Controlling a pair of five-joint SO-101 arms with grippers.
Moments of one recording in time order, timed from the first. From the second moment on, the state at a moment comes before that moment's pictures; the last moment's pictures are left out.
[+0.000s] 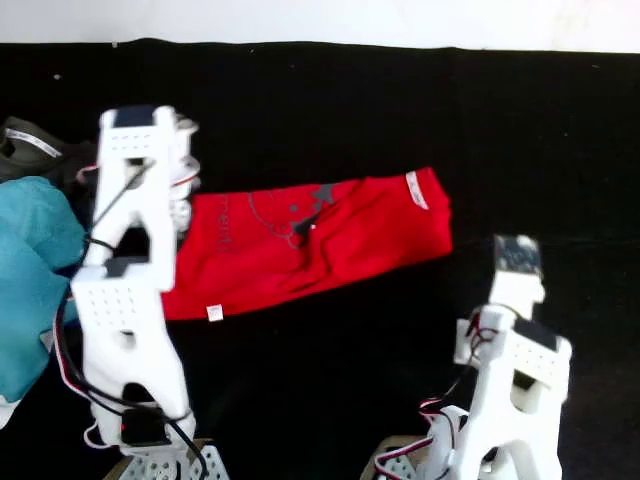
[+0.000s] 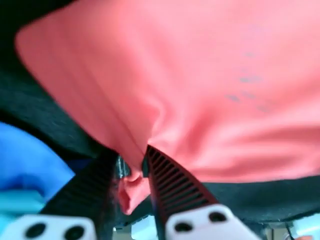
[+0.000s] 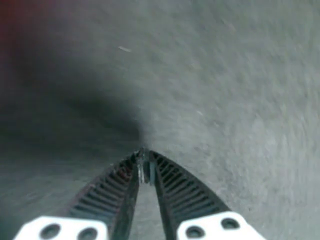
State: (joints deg) left arm -9.2 37.6 -31.1 100.0 -16.3; right arm 22.8 -41.3 72.9 49.6 19.4
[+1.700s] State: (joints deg) left arm 24.3 66.9 -82.2 93.9 -4.0; right arm 26.9 -42.5 83.2 36.5 17.8
